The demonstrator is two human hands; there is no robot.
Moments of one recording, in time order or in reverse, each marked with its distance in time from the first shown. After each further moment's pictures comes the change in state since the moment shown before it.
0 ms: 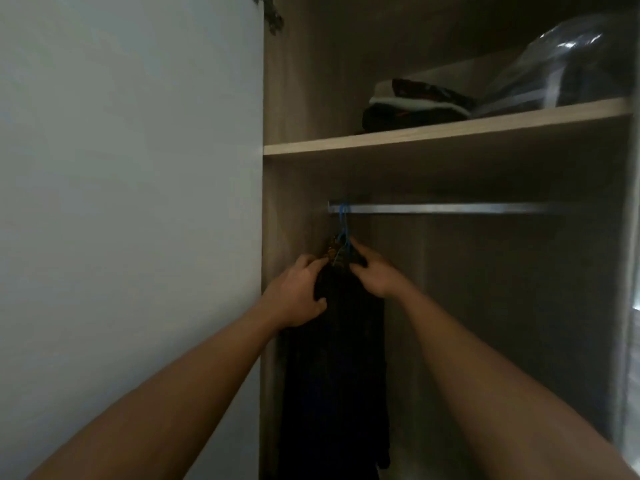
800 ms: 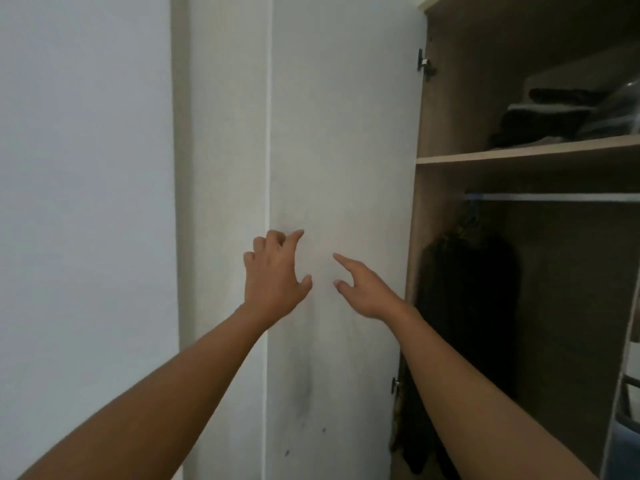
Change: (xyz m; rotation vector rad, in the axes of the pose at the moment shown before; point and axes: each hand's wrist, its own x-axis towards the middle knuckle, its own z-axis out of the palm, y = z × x) left_hand -0.367 0.064 -0.236 0.457 0.412 -0.526; right_hand -0.287 -0.255 0.108 0.166 -0.349 -0.402
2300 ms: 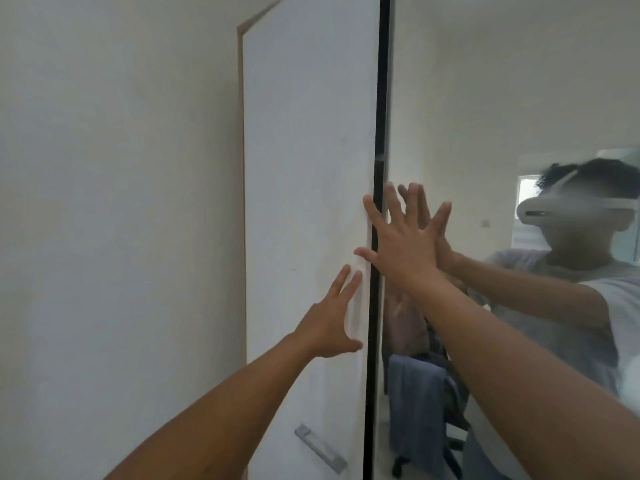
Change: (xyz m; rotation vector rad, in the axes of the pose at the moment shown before) left_hand -0.069 0.339 0.075 -0.573 -0.611 0.460; right_hand -0.192 0.088 -0.278 -1.300 0.601 0.299
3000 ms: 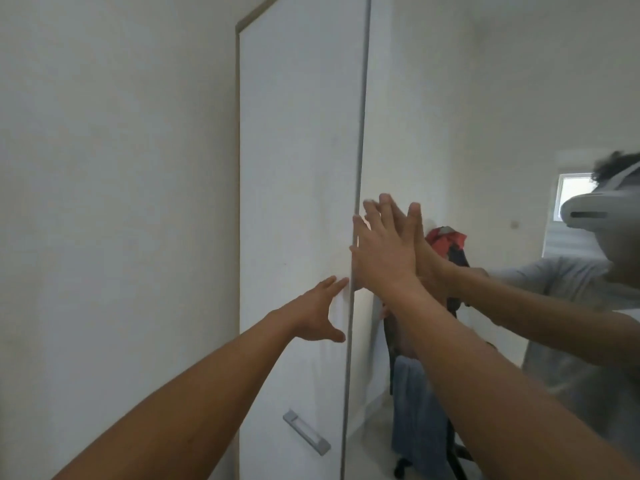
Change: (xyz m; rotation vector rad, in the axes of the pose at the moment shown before) left_hand 0.026 0.037 -0.008 0.093 -0.205 -0.182; right_hand -0.010 0.031 -0.001 0.074 -0.087 -0.107
